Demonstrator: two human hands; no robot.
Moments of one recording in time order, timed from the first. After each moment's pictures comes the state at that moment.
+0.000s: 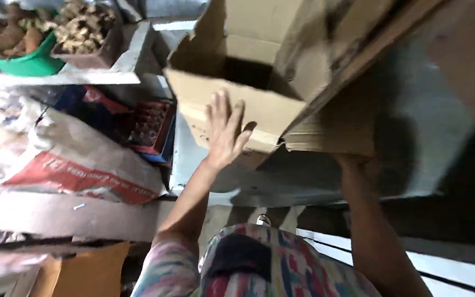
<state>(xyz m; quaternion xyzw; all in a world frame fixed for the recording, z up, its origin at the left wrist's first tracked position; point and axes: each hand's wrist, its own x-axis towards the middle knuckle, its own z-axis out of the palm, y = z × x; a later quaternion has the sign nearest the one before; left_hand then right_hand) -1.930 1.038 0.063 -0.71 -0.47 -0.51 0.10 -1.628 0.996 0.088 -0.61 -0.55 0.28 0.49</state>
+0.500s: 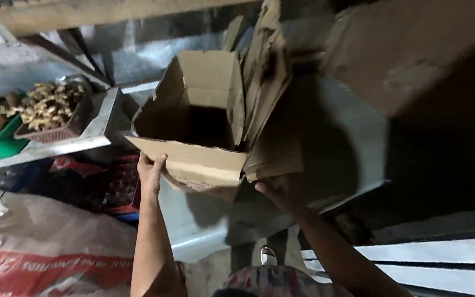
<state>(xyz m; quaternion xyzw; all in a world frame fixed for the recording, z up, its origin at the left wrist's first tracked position) -2.038 1.097 0.060 -0.50 -0.51 -0.65 -0.27 -1.673 1.012 0.069 -0.45 -0.62 0.36 0.53</state>
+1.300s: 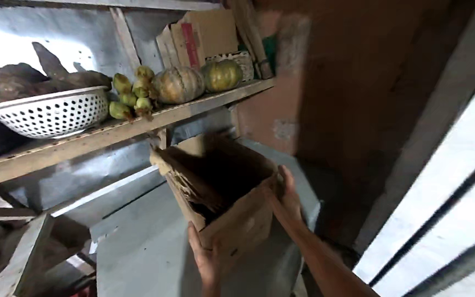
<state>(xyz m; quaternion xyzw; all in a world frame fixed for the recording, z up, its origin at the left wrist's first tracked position) -1.789 1.098 0.027 -0.59 -0.40 -0.62 -0.31 -1.559 1.050 0.136 -0.54 -0.48 -0.02 0.69</state>
